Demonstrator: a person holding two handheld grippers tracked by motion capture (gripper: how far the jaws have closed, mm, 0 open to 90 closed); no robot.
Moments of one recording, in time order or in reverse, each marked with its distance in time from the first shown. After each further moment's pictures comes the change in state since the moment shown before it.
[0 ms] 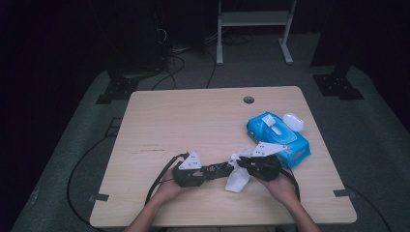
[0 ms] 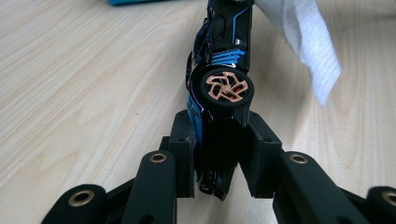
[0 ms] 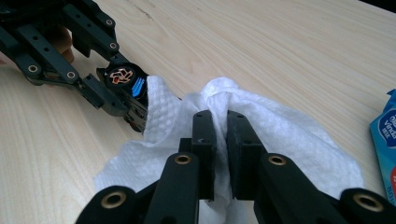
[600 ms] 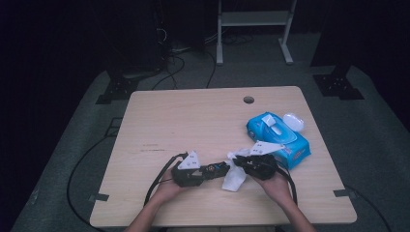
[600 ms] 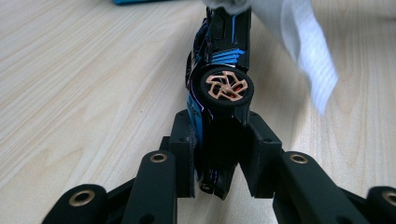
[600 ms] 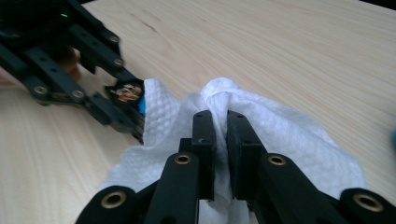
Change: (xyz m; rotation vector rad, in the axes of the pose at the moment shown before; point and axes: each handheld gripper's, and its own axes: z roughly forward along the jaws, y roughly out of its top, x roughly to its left) left arm 0.001 -0.001 -0.001 -0.003 -0.001 0.000; right arm 0.003 0.003 0.010 -0.032 0.027 0.043
